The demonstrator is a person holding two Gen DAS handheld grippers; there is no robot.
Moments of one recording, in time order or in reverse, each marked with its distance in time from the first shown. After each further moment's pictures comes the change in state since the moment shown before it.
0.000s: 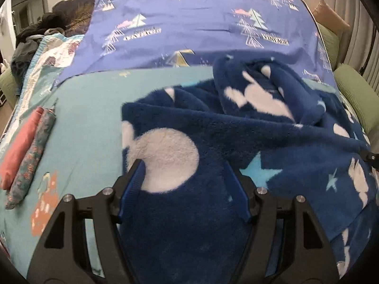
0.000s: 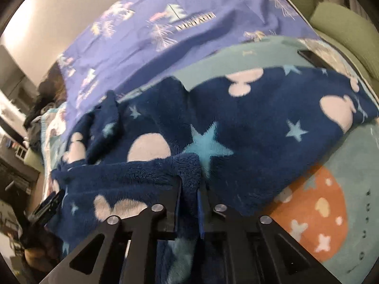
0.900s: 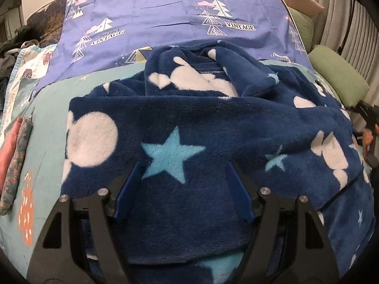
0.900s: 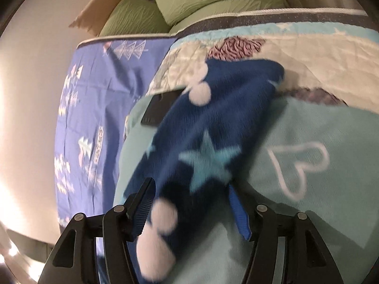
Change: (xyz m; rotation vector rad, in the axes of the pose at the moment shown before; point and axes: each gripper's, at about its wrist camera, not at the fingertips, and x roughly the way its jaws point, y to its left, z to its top) left arm -0.017 -0.066 -0.024 0.110 0.027 -0.109; right arm 0.025 -0.280 0.058 0.851 -0.279 0.058
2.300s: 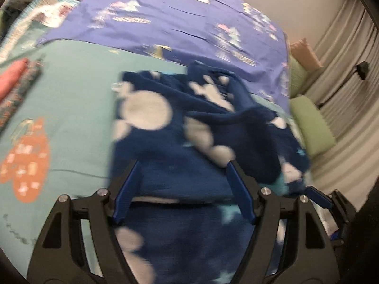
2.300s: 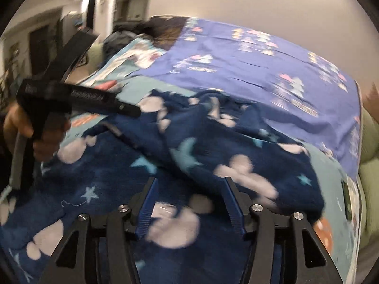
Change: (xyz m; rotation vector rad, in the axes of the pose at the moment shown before) left arm -0.057 0.085 -0.019 -0.330 -0.009 -0.297; right arm -0.141 0.177 -0.425 -1.628 0.163 0.150
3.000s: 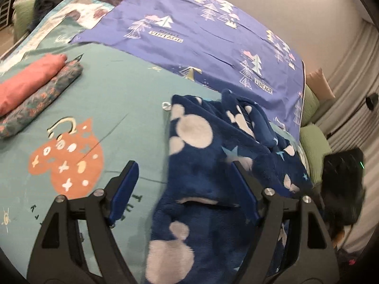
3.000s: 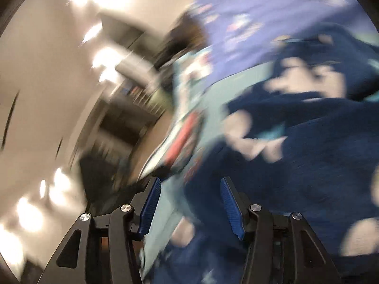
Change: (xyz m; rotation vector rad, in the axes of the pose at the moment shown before) left arm -0.050 0.056 -0.001 -0.142 -0.112 0.095; right arm 0.083 0.011 0.051 0.446 0.092 0.897
